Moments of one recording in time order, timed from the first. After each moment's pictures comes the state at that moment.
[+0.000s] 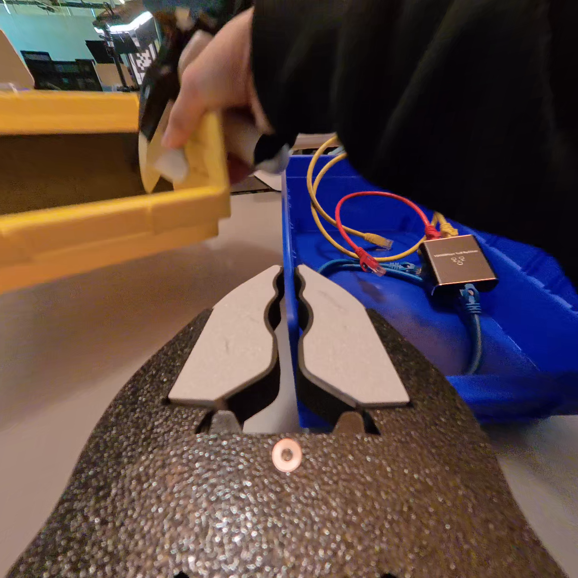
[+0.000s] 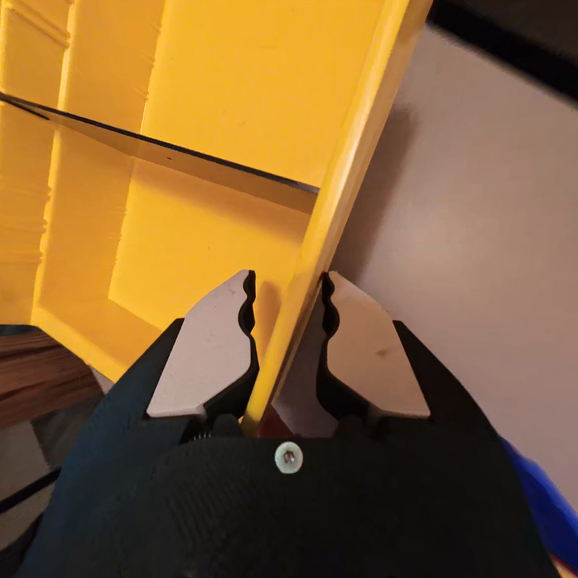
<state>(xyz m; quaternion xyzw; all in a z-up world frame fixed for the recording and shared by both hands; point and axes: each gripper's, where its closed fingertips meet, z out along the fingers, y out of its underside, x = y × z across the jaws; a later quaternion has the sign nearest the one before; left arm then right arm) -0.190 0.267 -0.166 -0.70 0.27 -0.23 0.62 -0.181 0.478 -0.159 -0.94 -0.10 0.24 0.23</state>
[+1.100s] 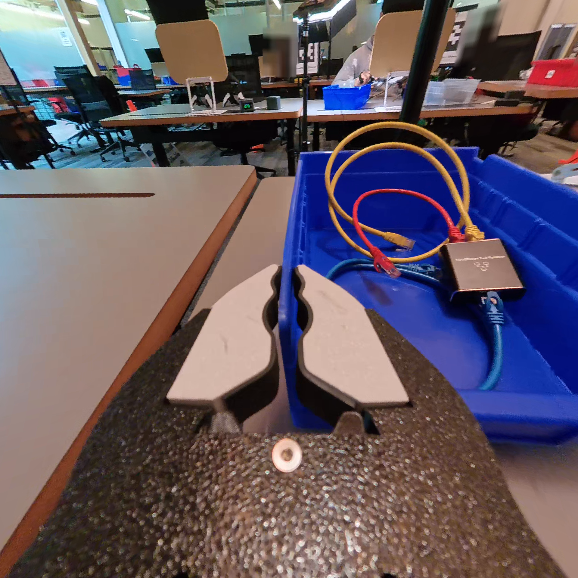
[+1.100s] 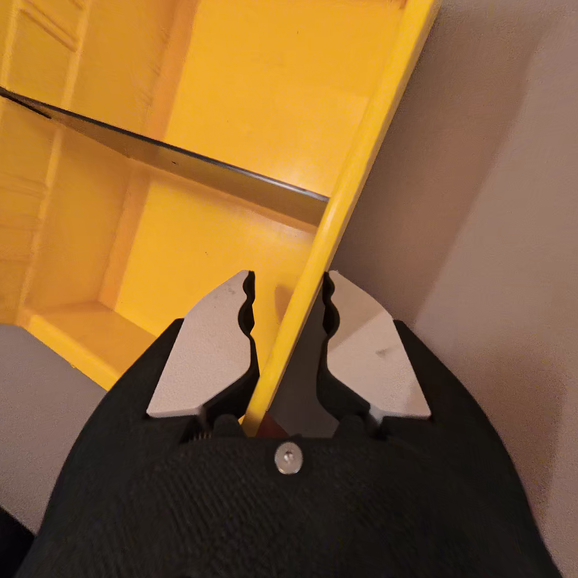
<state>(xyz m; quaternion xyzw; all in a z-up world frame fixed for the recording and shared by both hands) -0.455 0.523 -0.165 -0.74 0.15 -0.10 0.64 0.388 0.161 -0.237 -0.94 0.18 0.12 0.28</state>
